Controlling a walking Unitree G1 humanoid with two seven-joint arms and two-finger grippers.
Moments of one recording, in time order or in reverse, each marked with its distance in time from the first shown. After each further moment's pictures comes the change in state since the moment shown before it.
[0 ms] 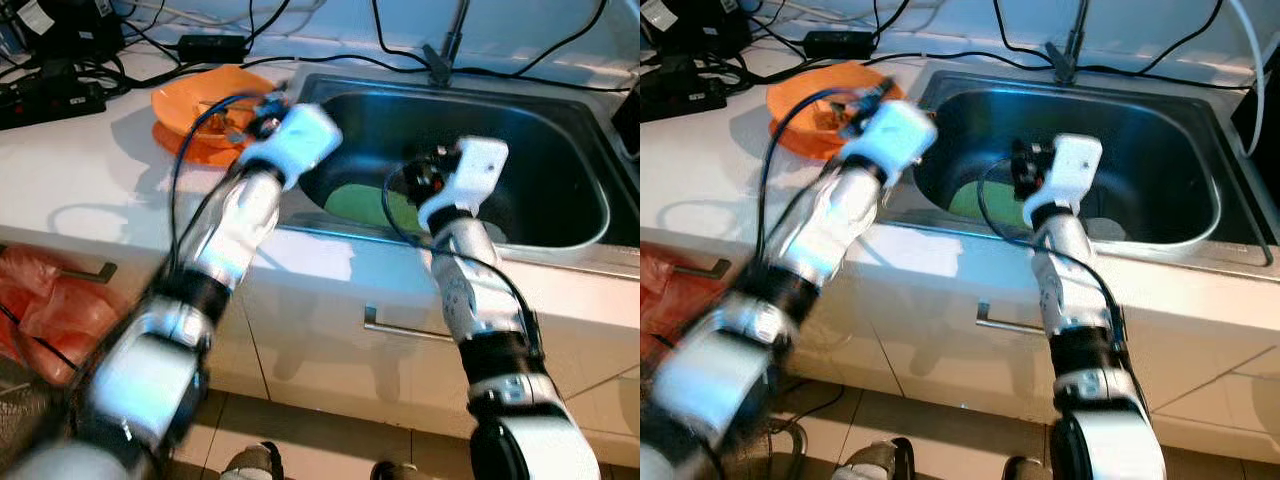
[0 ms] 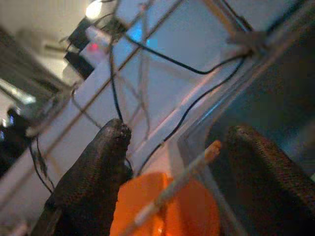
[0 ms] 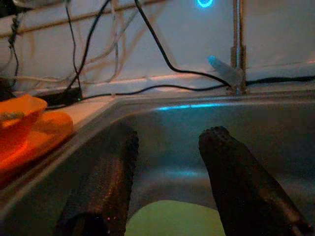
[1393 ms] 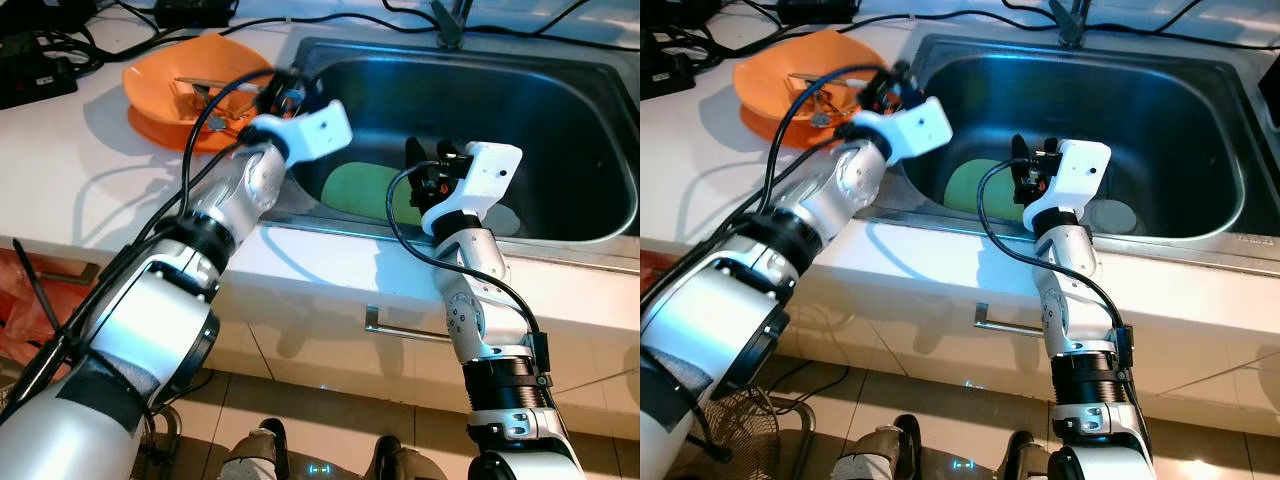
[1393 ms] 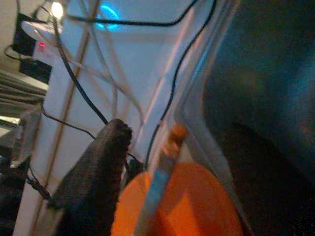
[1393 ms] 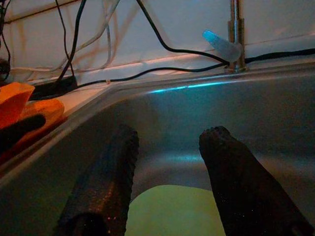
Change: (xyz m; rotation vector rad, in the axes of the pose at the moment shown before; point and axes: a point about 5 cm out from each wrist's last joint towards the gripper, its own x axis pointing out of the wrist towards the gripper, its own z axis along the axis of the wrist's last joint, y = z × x) left arm 0.022 0.013 0.002 0.326 0.063 -0.014; right arm -0.023 0.006 0.012 0.016 -0.052 0.016
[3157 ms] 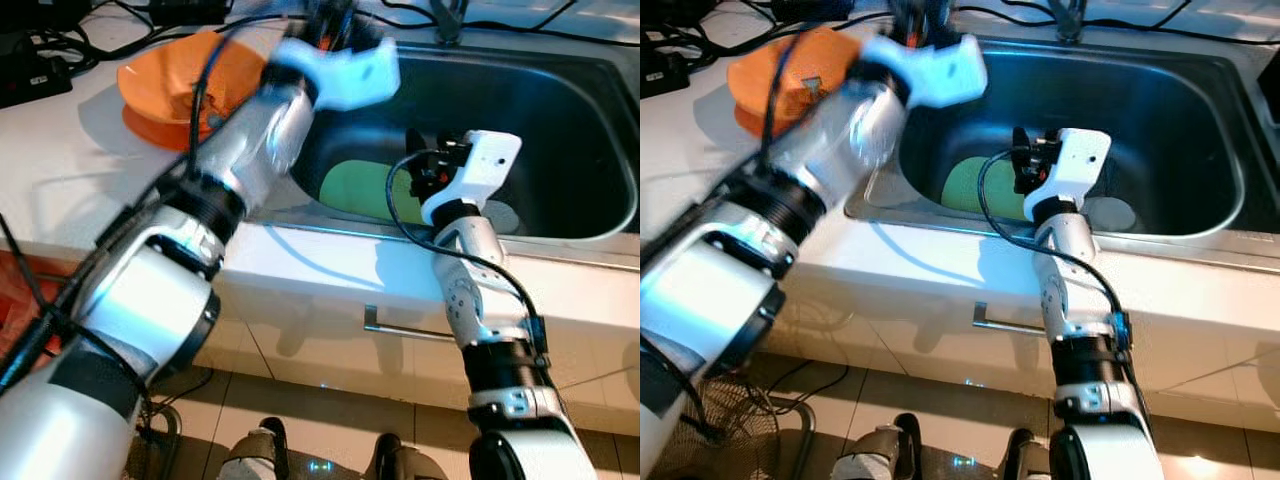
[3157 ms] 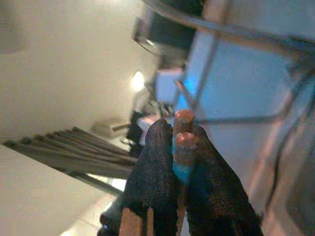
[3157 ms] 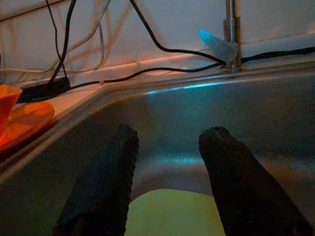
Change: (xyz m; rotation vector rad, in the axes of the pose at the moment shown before) left arm 0.012 0.061 0.063 0.174 -0.286 0.287; right arm 0.015 -0.006 -0.001 0.005 0.006 -0.012
